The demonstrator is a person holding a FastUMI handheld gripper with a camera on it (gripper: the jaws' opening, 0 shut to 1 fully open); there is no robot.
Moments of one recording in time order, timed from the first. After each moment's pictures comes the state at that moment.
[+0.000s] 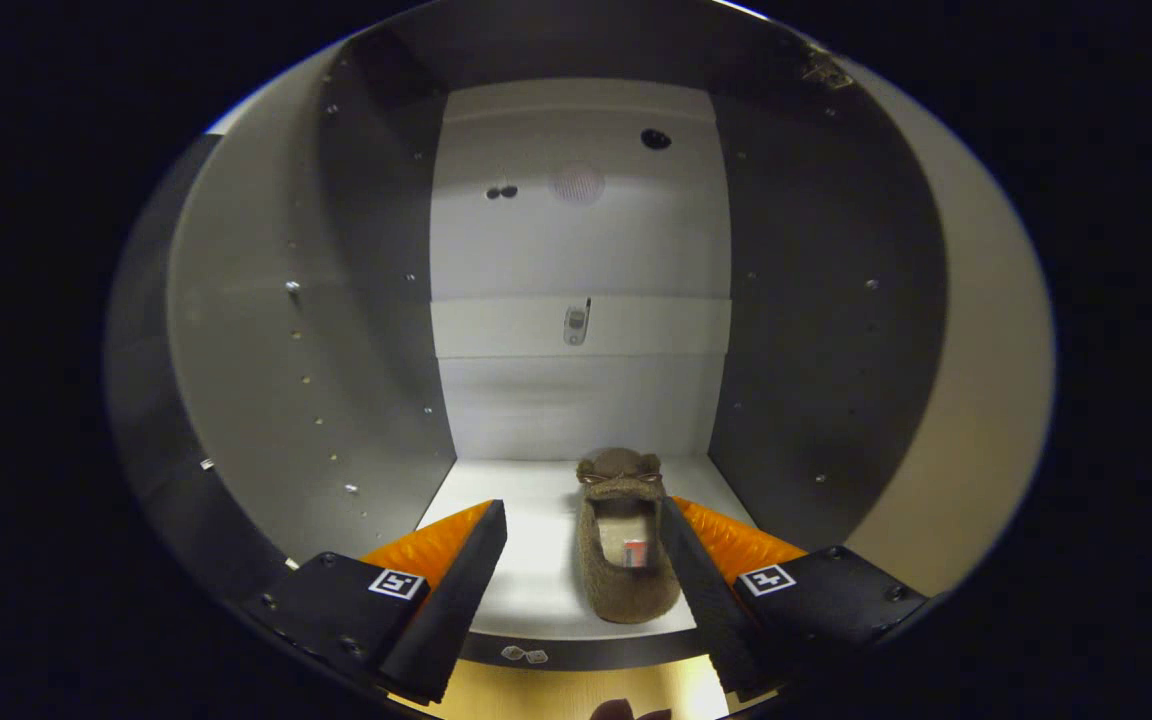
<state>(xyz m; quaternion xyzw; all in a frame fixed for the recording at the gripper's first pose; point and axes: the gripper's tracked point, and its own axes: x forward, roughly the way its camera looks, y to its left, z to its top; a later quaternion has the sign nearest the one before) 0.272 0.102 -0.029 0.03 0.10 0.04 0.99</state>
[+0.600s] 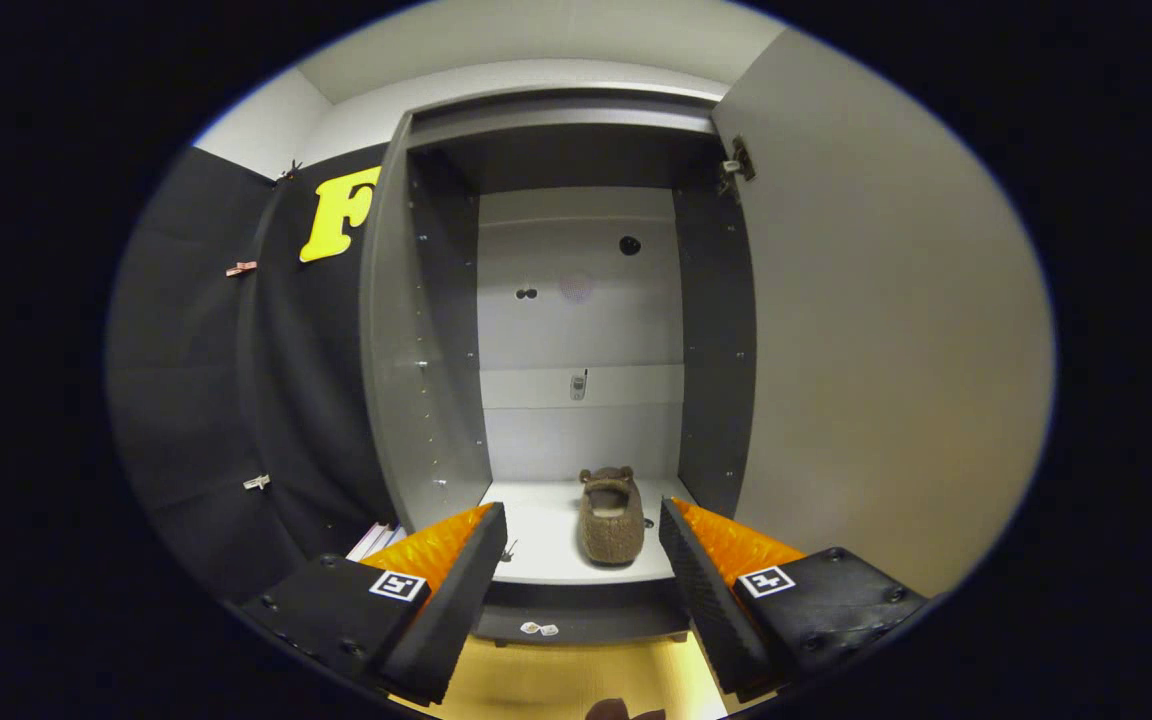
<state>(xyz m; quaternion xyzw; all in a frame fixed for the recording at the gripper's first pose) 0.109 0.081 0.021 0.04 0.02 0.05 1.00</state>
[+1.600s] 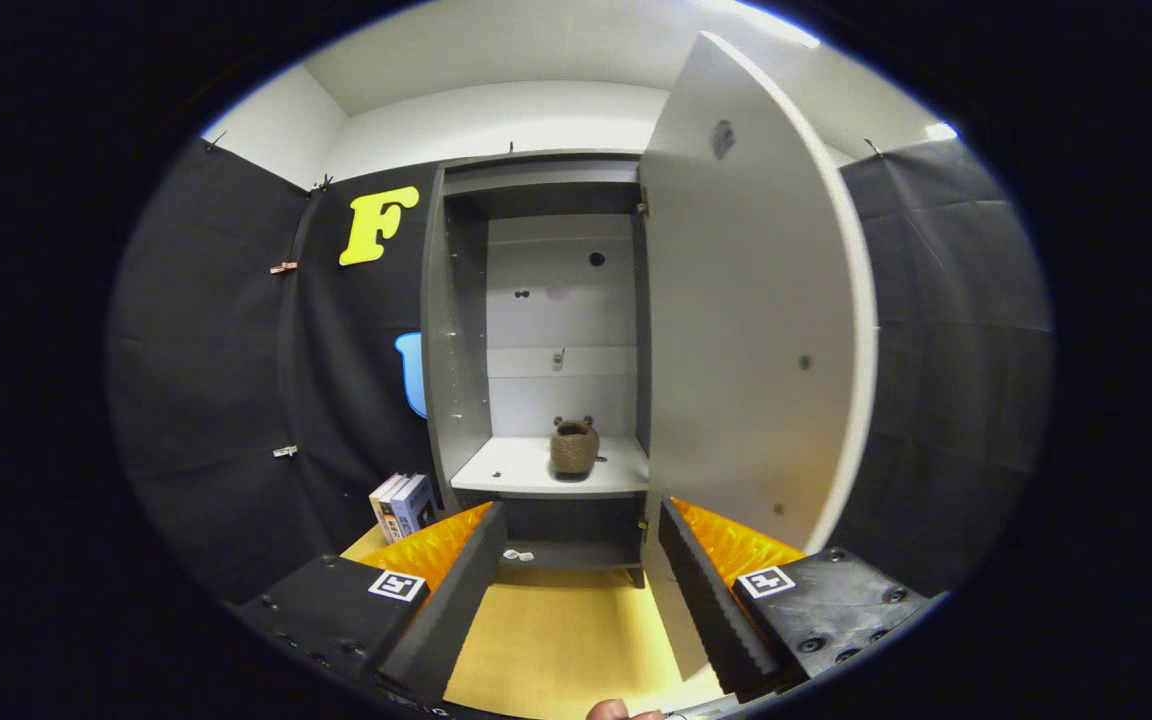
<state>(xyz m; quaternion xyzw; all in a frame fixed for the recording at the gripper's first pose) -0.078 -0.020 -0.021 0.03 0.01 0.05 1.00</state>
